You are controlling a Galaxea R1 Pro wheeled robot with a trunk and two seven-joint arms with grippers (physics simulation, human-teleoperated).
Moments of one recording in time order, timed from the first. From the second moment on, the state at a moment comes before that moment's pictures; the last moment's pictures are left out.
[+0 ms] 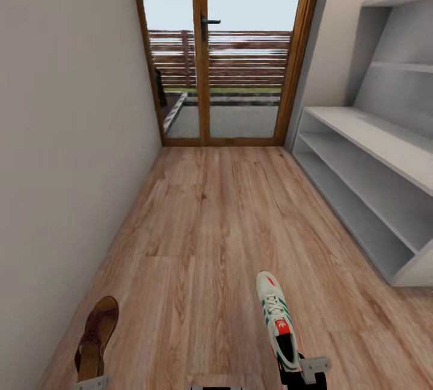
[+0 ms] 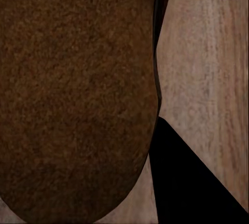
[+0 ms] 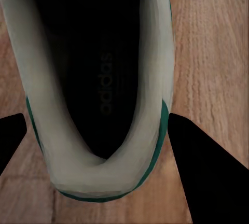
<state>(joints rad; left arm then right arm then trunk) -0.31 0.13 0.48 -0.14 -0.19 -0.55 -0.16 -0.36 0.00 -0.30 -0.13 0.41 -0.68 -0.02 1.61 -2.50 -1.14</state>
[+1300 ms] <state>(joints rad) -0.31 0.13 0.48 -0.14 -0.19 -0.55 -0.16 -0.36 0.00 -0.30 -0.13 0.41 -0.68 -0.02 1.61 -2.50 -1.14</state>
